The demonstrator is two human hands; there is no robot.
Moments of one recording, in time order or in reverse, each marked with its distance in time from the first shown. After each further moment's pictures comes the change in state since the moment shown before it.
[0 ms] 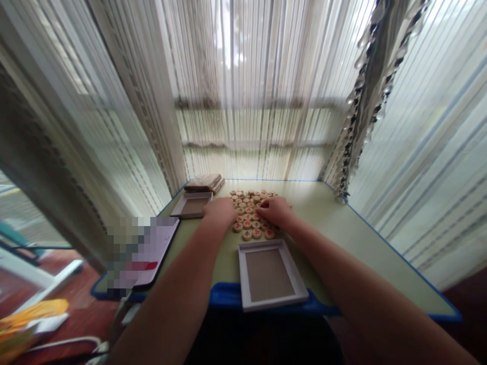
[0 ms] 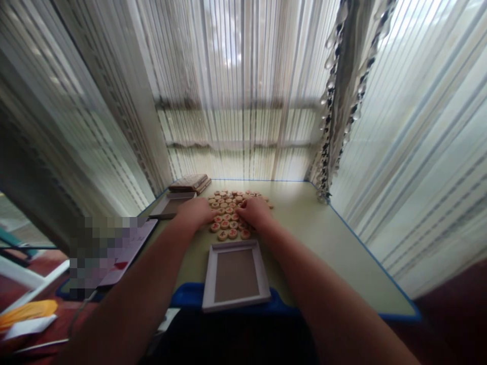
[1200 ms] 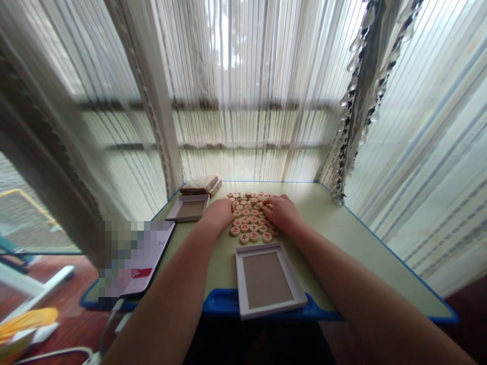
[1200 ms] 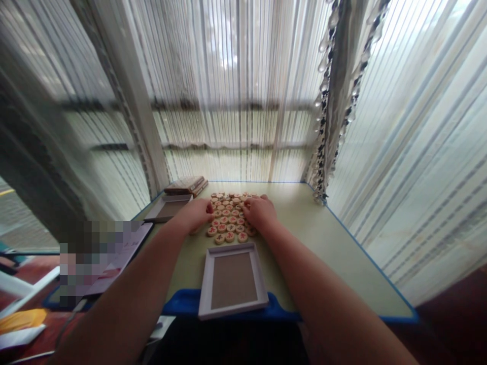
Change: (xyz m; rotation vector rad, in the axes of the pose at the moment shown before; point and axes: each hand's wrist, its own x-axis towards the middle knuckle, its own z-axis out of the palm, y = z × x) left_hand 0.008 -0.006 0.008 -0.123 0.061 0.249; right_hand -0.010 0.014 -0.006 -0.088 0.111 0.012
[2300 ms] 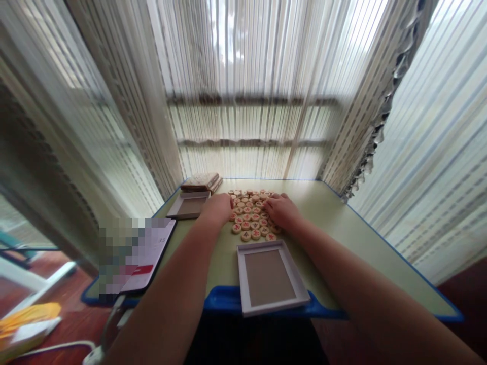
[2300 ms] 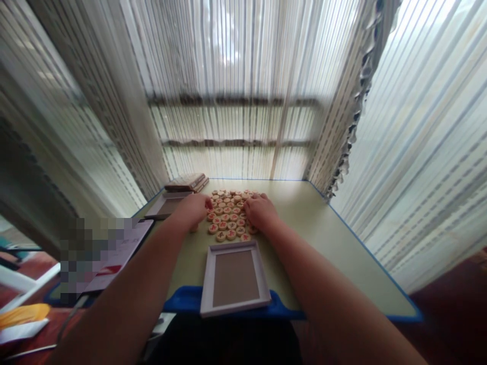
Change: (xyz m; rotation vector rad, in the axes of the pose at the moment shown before) left_hand 0.000 -0.003 -0.004 0.000 0.012 -0.117; right_hand 0.001 0.000 0.003 -0.102 -0.037 -0.144
